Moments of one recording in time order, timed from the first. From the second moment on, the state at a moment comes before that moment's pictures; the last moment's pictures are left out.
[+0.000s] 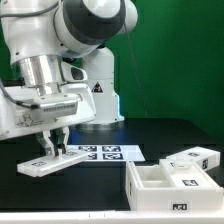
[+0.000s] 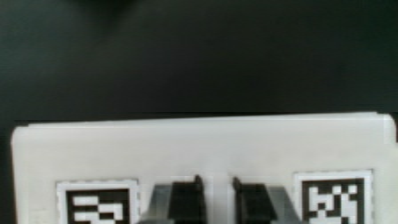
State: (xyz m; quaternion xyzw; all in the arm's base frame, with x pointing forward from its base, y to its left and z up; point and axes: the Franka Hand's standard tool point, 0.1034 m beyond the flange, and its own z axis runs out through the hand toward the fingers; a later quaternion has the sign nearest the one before) arm 0.510 -0.101 0.060 -0.39 0.91 0.05 0.15
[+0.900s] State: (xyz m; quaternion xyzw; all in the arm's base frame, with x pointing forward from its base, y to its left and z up) arm 0.501 -0.061 0.087 -0.78 0.61 -0.07 0.12
